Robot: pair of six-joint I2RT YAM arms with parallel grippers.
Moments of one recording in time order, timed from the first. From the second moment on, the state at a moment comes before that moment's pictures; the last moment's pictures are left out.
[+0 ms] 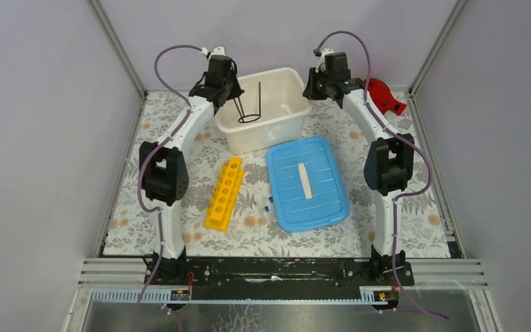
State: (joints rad) left arm -0.25 2.03 1.89 -0.36 -0.10 -0.51; right arm 0.27 2.20 2.06 -0.48 -0.19 0.19
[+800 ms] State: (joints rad) left arm -0.19 2.16 1.93 -0.45 -0.08 -0.57; right arm 0.27 2.24 2.11 -0.45 -0.20 0.19
